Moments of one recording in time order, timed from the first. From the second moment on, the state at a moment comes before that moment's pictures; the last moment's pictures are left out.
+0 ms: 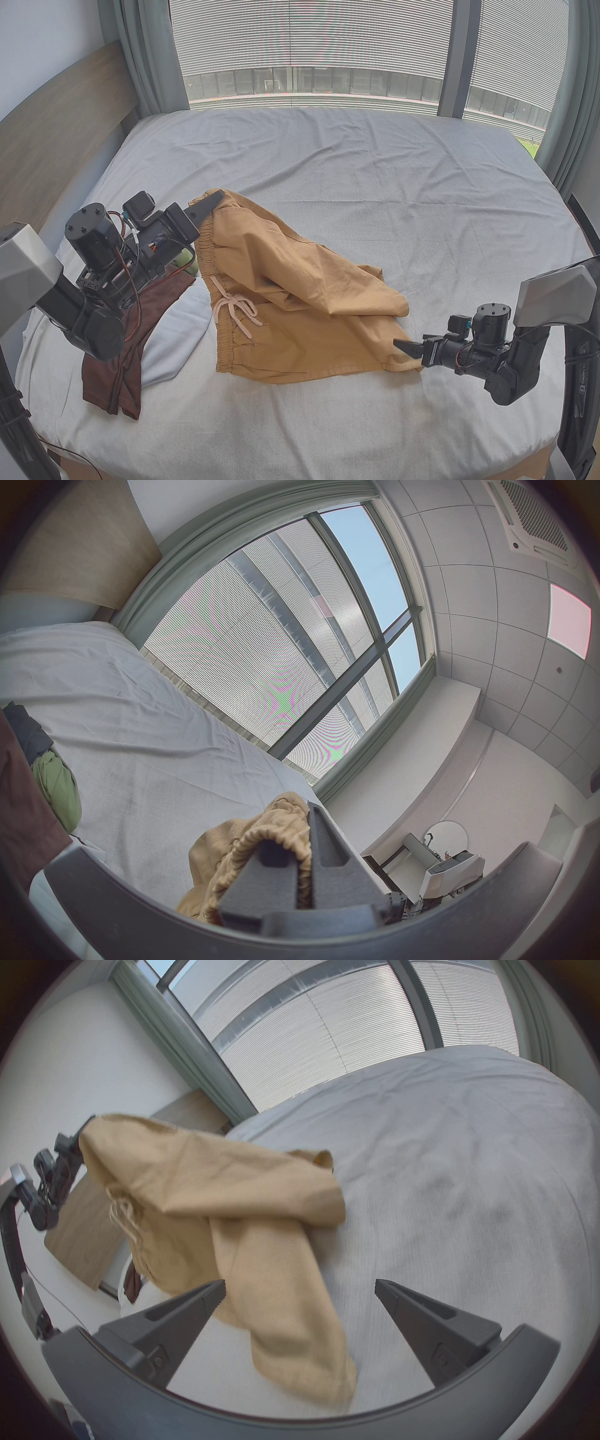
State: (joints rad) left arm -0.25 2.01 -0.79 -1.50 -0.44 -0.71; right arm 0.22 2.38 -0.48 -1.46 0.33 0.27
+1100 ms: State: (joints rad) left arm -0.25 2.01 -0.80 -1.53 -0.44 -0.71; right arm 0.21 2.47 -0.97 -1.17 0.35 0.44
